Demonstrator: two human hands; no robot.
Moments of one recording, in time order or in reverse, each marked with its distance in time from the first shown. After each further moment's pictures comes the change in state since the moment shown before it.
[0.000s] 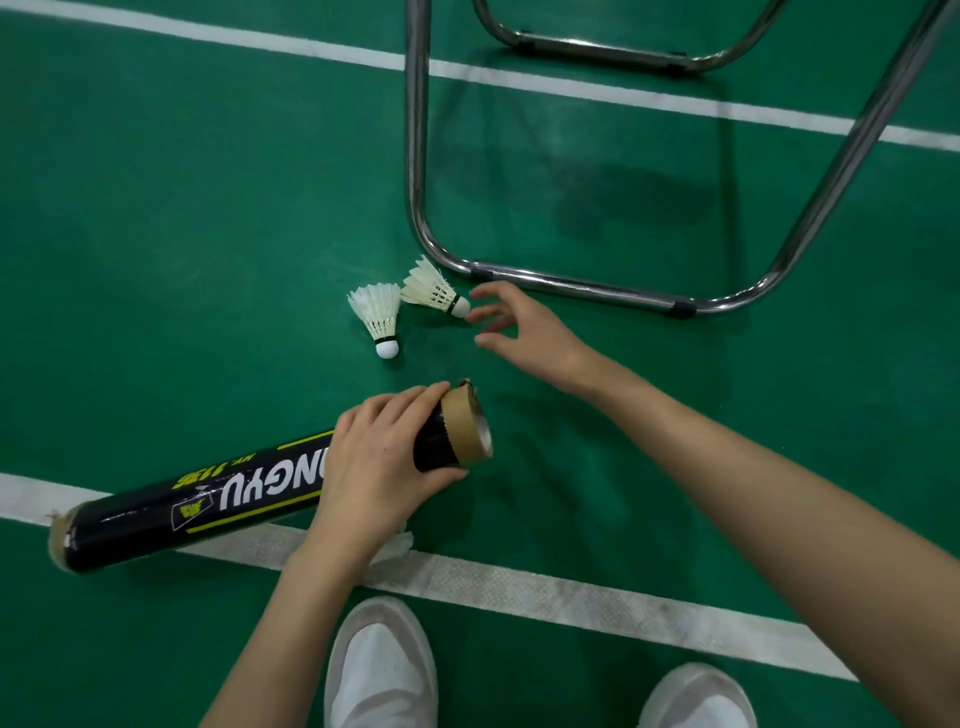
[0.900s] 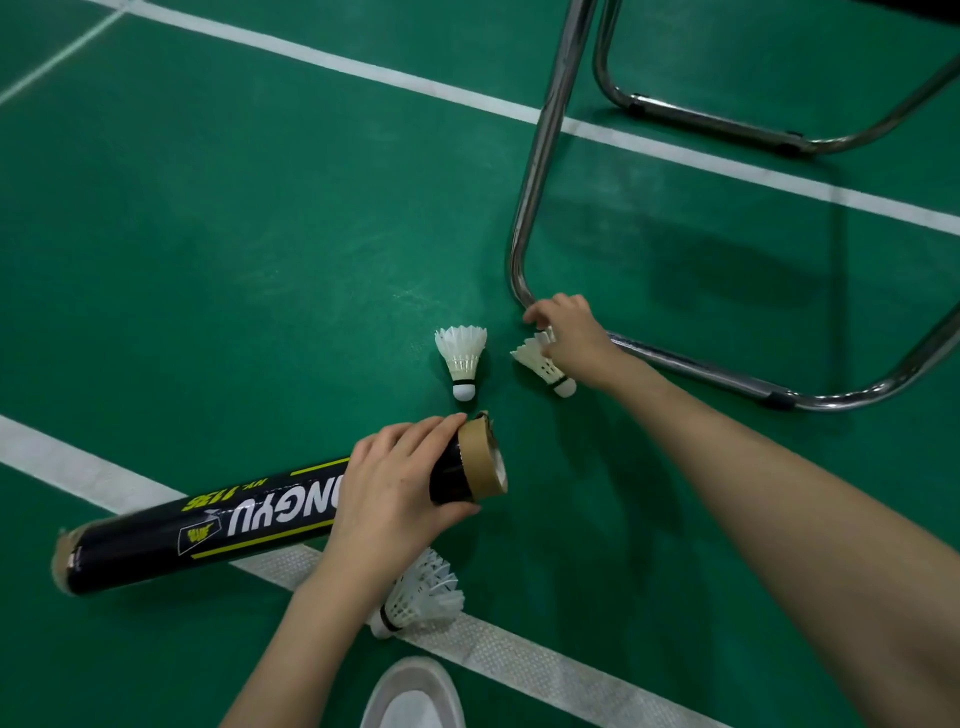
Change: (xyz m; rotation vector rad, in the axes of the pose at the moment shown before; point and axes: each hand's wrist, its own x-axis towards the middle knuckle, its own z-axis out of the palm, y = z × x) left_hand 0.003 -0.050 -0.015 -0.002 0.068 -0.126; right_hand 0.116 0.006 0.016 -0.556 0.006 -0.085
